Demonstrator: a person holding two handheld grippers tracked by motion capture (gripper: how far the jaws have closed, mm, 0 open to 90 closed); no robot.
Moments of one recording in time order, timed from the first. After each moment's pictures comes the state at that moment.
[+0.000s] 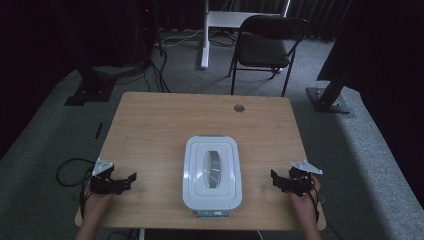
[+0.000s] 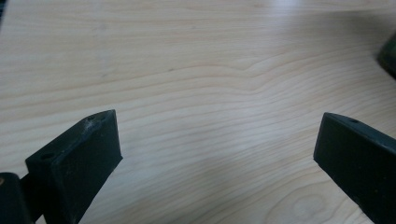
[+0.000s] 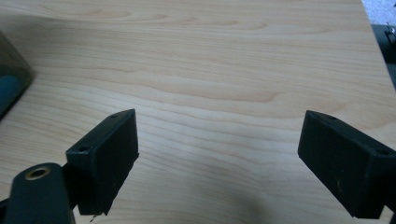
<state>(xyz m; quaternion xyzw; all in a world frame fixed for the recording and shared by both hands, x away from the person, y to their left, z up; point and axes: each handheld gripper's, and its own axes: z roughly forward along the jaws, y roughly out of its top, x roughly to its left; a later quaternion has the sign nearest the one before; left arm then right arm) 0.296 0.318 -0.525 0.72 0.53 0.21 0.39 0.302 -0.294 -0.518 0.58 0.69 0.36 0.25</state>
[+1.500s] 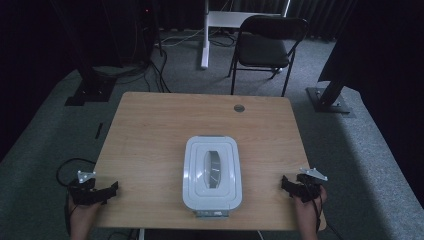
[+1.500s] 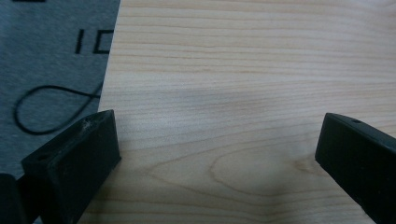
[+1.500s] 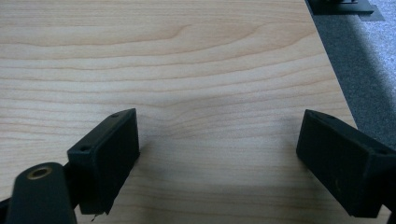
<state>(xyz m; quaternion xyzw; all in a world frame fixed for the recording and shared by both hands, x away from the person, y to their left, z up) 0.271 0.353 -0.546 0.68 0.64 0.25 0.28 0.297 -0.320 -0.550 0.66 0.64 0.28 0.28</state>
